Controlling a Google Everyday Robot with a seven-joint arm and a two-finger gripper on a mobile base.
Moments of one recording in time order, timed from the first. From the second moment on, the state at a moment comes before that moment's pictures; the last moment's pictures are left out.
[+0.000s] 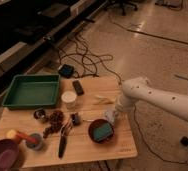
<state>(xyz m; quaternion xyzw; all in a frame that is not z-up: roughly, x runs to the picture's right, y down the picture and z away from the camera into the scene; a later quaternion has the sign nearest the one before) 0.143 0.148 0.818 -0.19 -0.26 -0.53 0.79</state>
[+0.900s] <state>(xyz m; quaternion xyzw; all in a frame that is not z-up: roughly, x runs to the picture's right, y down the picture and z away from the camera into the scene) 0.153 0.144 0.821 -0.19 -0.24 -0.52 0.80</state>
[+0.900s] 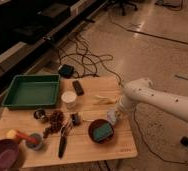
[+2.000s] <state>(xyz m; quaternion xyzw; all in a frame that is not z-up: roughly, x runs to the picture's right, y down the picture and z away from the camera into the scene) 0.189 0.124 0.906 -0.13 -0.21 -0.53 0.81</state>
